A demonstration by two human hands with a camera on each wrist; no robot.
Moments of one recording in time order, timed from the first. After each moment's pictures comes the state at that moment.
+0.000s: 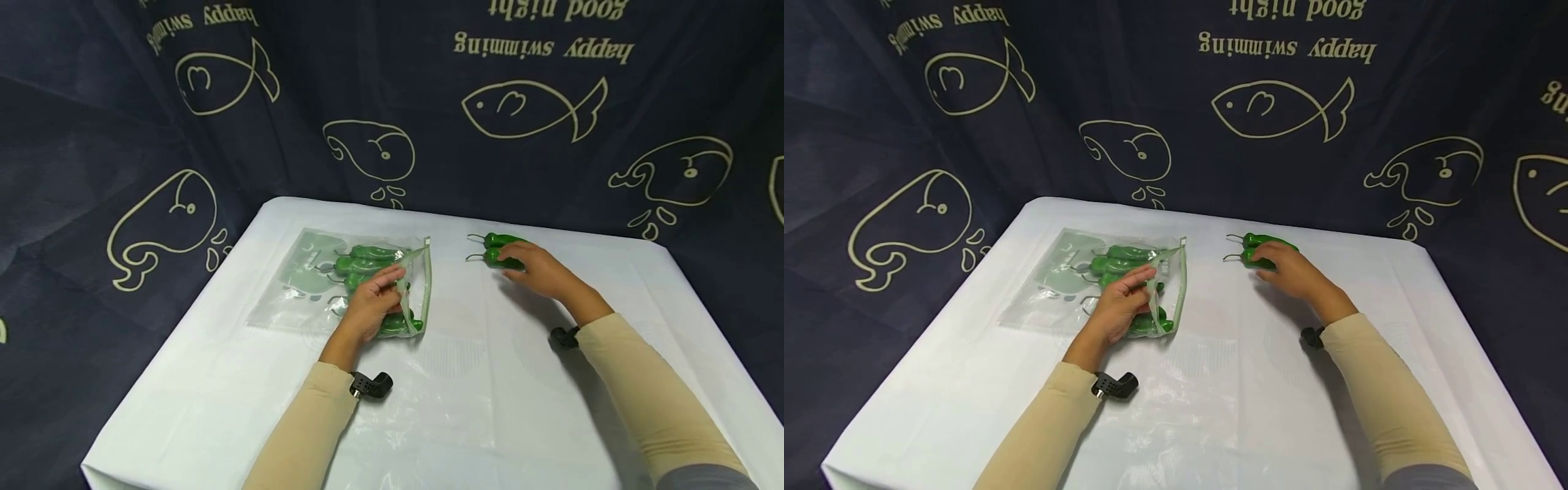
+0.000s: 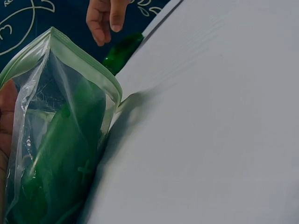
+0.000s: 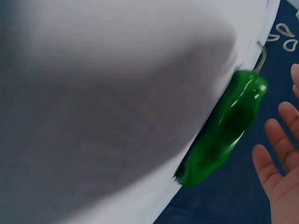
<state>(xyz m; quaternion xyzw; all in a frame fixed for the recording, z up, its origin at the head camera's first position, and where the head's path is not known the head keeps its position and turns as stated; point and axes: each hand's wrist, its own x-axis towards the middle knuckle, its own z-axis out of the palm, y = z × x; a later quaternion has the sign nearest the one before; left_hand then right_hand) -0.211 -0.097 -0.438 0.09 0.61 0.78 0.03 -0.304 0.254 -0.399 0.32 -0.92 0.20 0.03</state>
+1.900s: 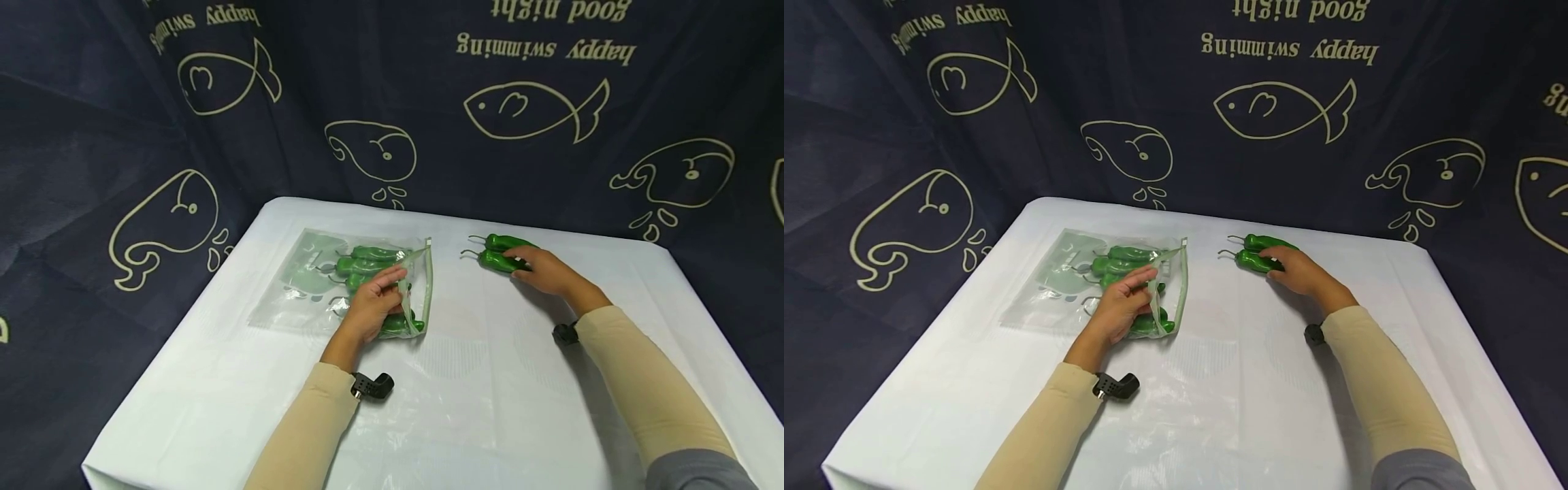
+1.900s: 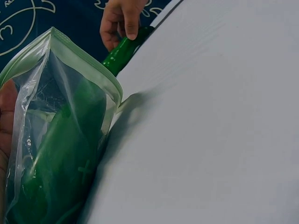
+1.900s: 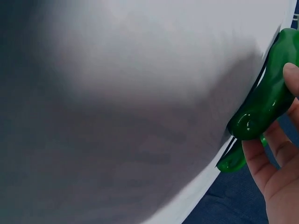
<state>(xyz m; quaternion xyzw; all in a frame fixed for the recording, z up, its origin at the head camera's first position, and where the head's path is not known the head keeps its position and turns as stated) -0.212 -0.098 -0.439 0.09 0.62 0.78 0.03 -0.327 0.273 -0.417 0.24 -0.95 0.19 -0.06</state>
